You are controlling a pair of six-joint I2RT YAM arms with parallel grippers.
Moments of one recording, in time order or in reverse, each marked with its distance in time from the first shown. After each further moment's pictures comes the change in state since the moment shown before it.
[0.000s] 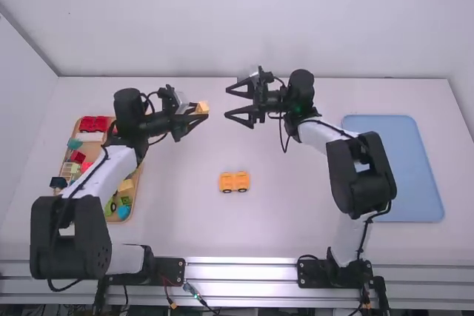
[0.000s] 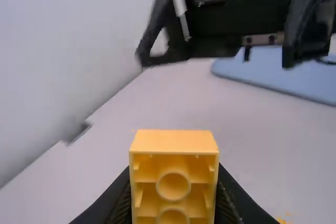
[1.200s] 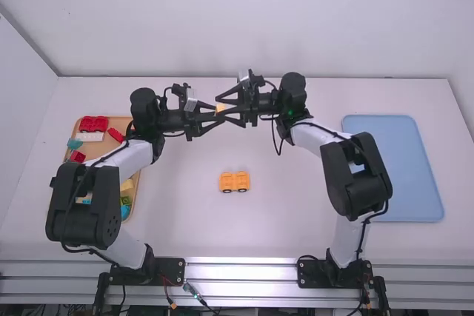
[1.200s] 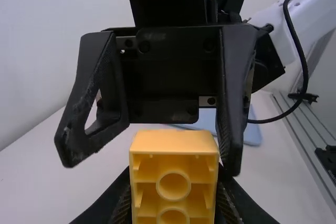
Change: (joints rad) left arm -0.075 0.166 0.000 0.404 0.223 -0.399; right arm 0.063 0.000 0.000 0.069 0.004 0.028
